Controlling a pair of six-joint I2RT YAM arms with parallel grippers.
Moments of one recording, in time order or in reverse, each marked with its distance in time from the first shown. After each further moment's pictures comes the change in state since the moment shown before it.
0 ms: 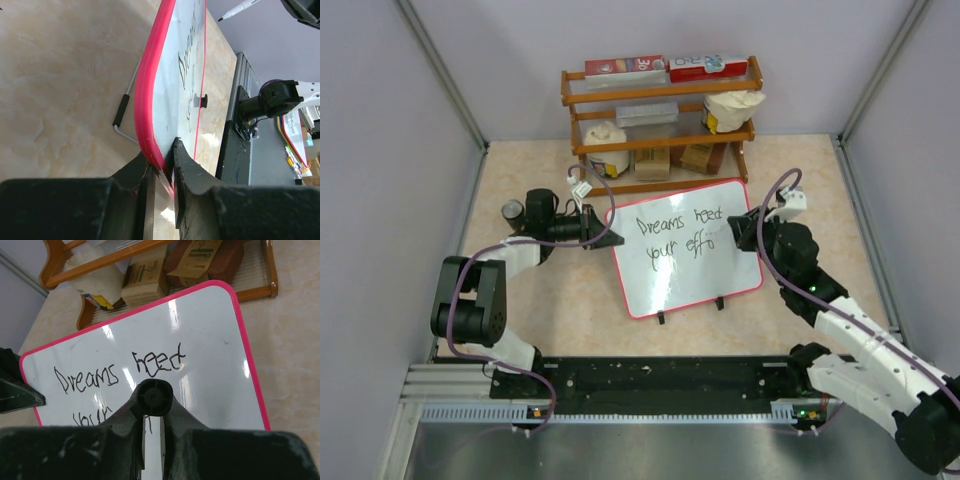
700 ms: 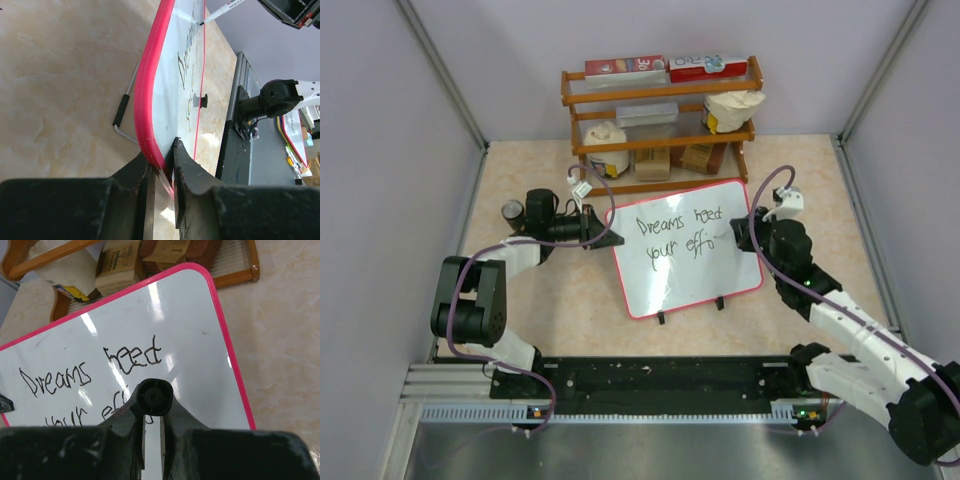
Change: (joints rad) left arm 0.000 0.000 0.000 0.000 0.000 0.000; right arm -0.038 0.057 -0.008 0.001 0.021 -0.002
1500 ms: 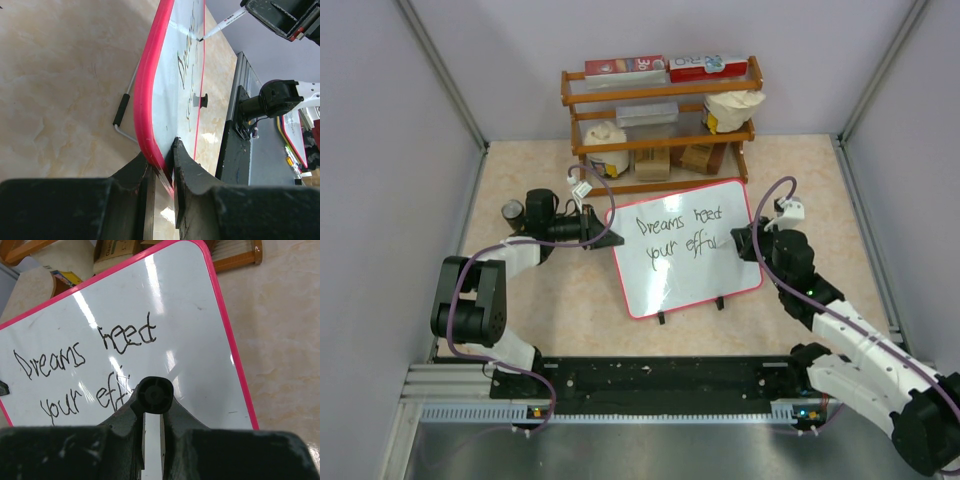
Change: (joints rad) left arm 0.000 0.000 0.000 -0.005 -0.001 0.002; right arm 0.000 -0.068 -0.081 -0.007 -0.025 0.010
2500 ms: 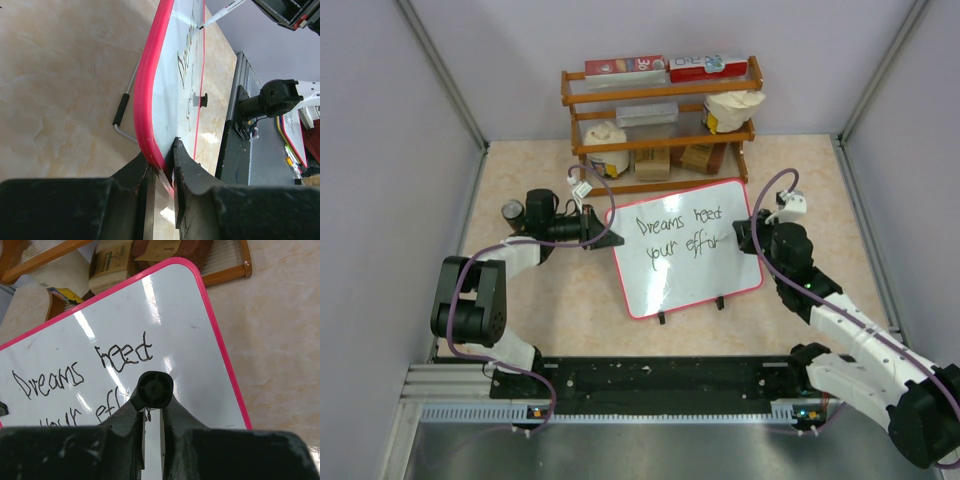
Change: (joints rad) left arm 0.000 0.000 0.000 -0.002 0.000 0.000; right arm -0.013 0.054 0.044 0.025 0.037 0.008
